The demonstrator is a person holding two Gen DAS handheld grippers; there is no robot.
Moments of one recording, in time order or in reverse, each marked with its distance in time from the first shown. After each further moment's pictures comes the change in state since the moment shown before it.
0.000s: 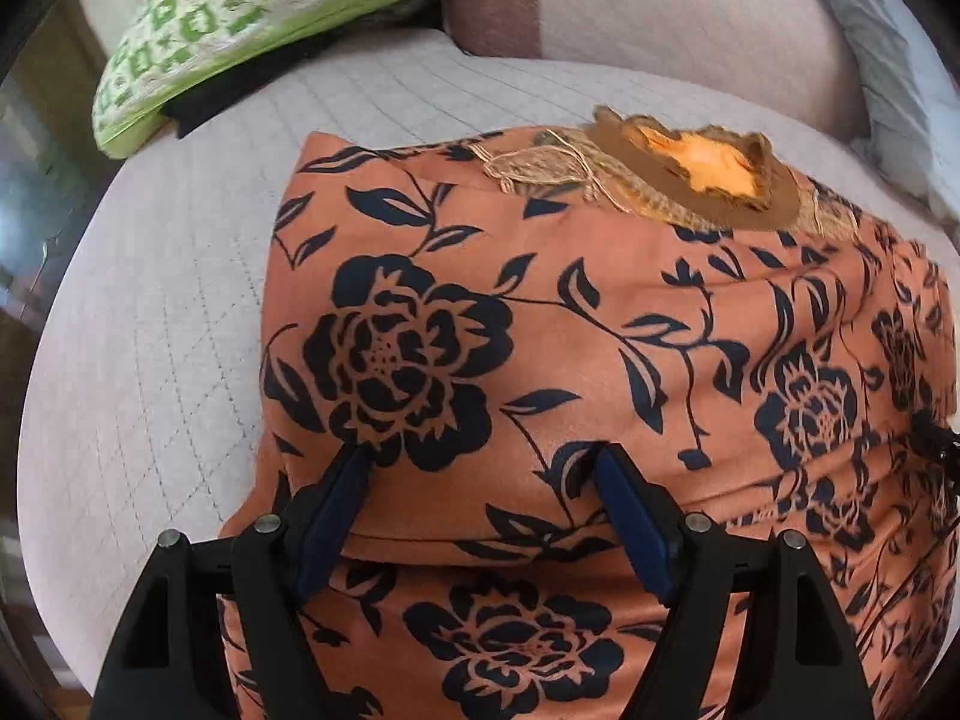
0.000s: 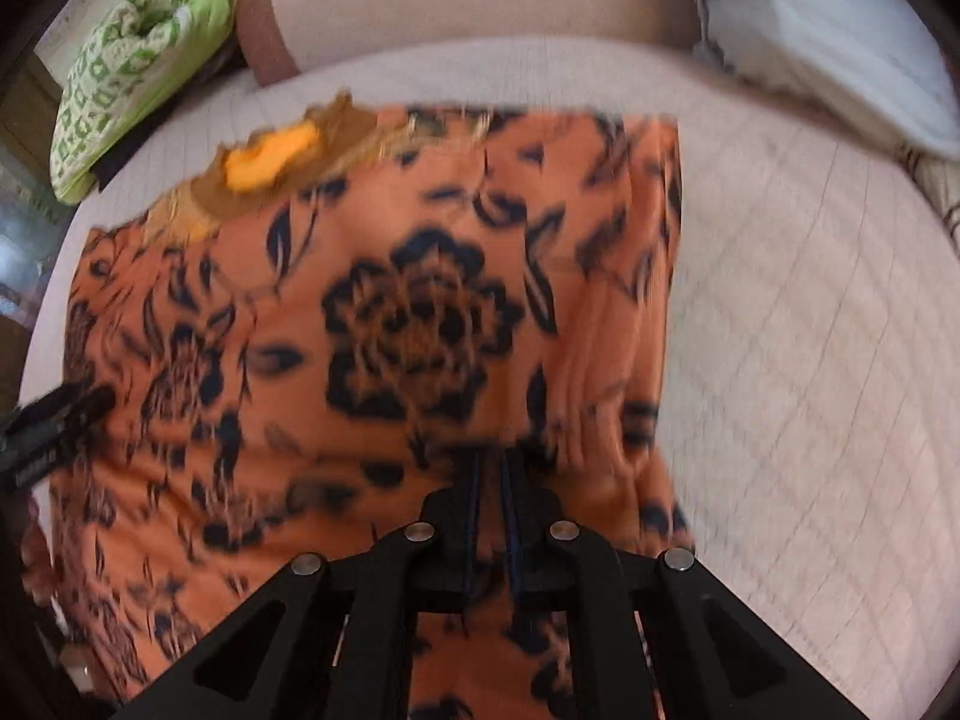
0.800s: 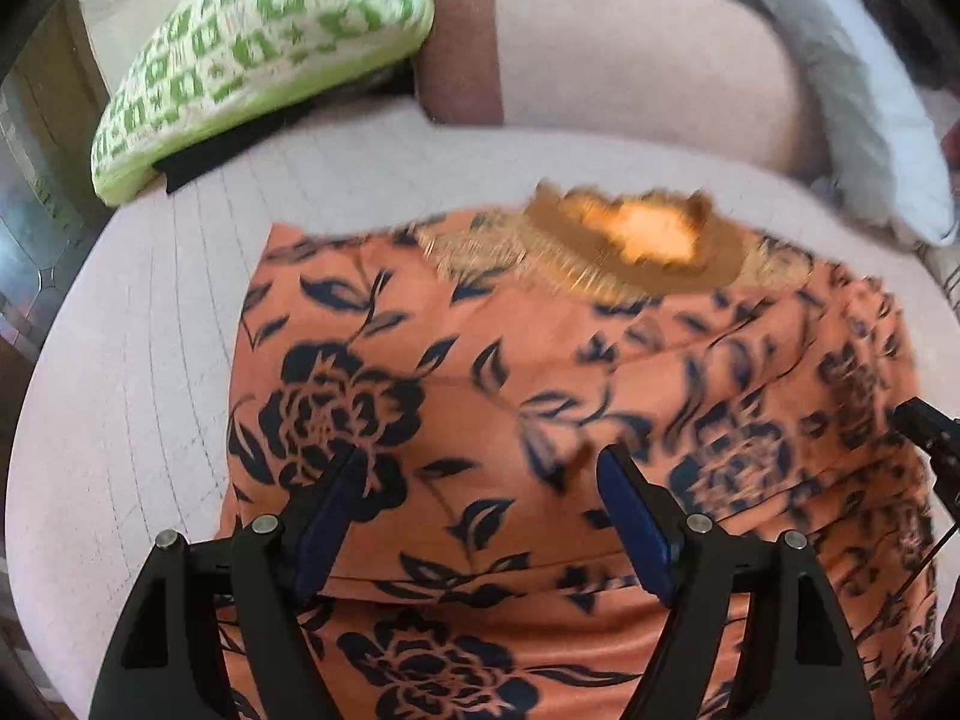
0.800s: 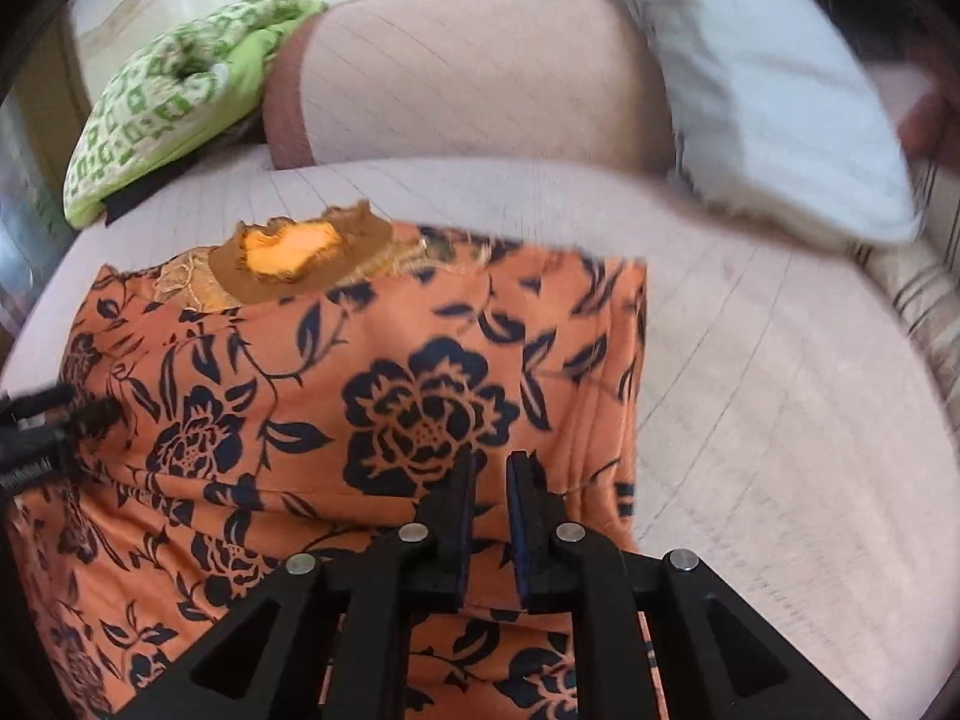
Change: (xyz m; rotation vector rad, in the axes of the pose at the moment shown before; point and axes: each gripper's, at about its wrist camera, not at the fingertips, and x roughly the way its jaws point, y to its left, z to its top) left arm -0.022 -0.027 0.009 0.000 -0.170 -0.041; right arm -0.025 0.020 -0.025 -0.086 -0.315 -0.155
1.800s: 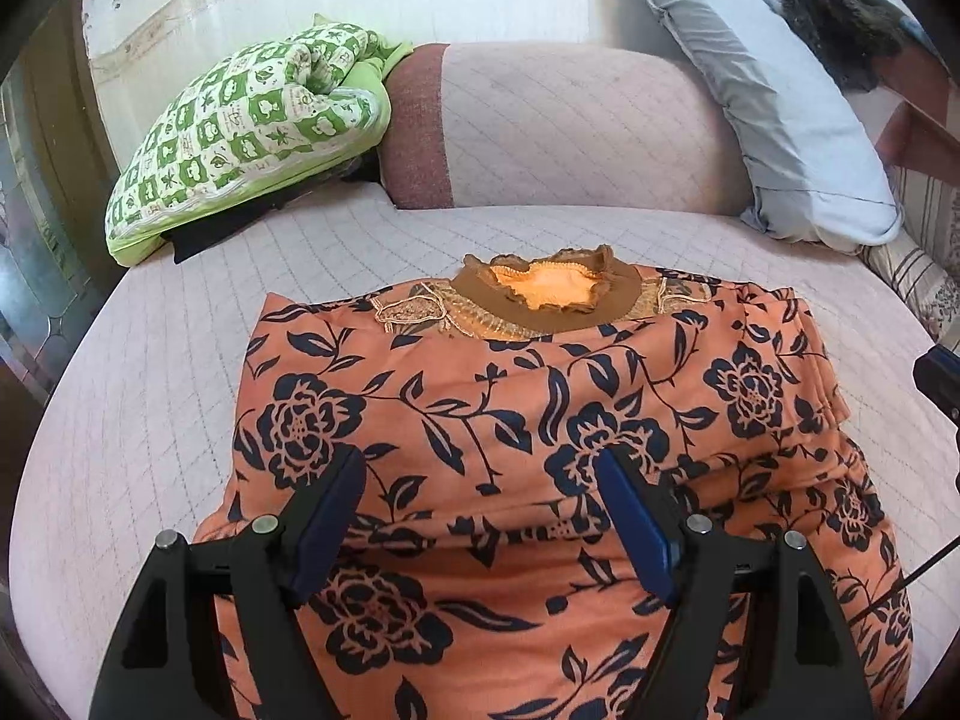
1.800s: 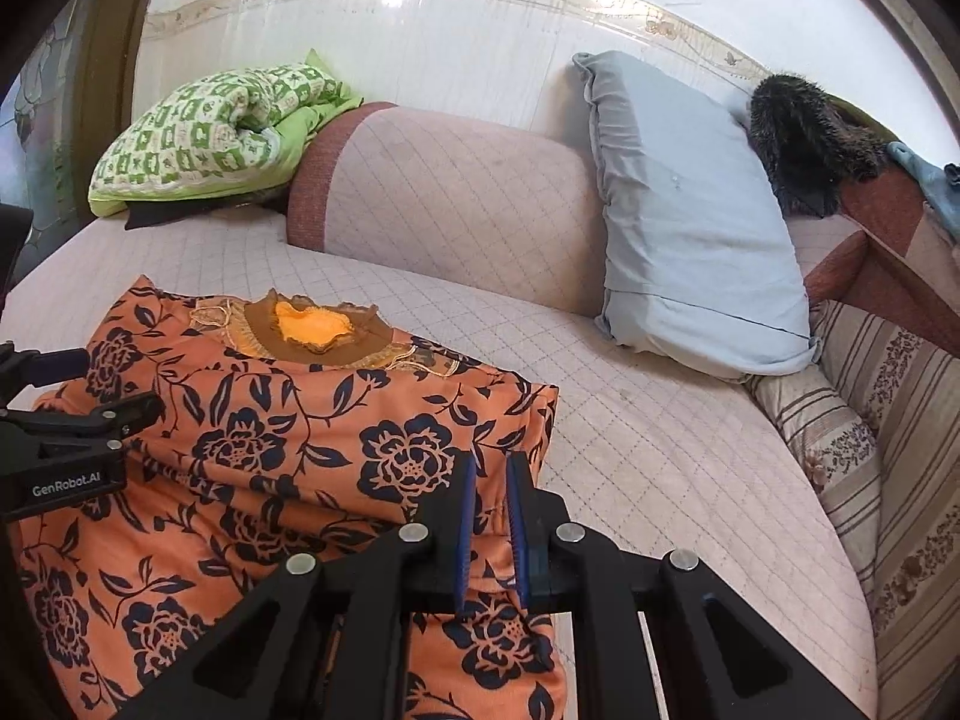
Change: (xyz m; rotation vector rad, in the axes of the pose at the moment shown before) left arm -0.065 -0.030 -0.026 0.046 -0.162 -0.024; right arm -0.112 0.018 -0.009 -0.125 -0.253 -0.176
